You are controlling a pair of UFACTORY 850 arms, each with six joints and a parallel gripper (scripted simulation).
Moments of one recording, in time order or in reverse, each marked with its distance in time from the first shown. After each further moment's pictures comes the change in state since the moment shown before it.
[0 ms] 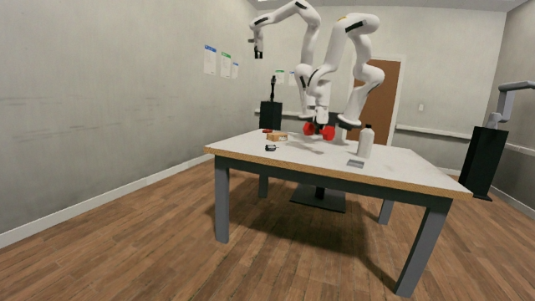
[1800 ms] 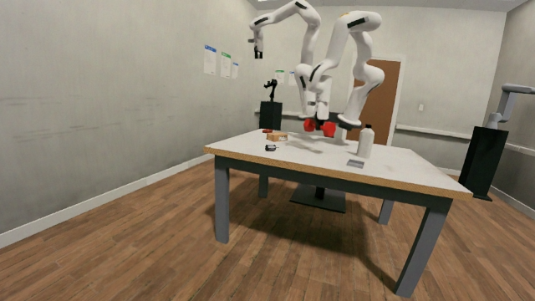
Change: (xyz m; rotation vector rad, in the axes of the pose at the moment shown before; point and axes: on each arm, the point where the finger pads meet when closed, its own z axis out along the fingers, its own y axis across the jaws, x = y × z) left arm 0.000 0.001 -0.025 -0.002 0.001 0.000; right arm 0.000 0.000 0.000 0.000 0.000 0.000
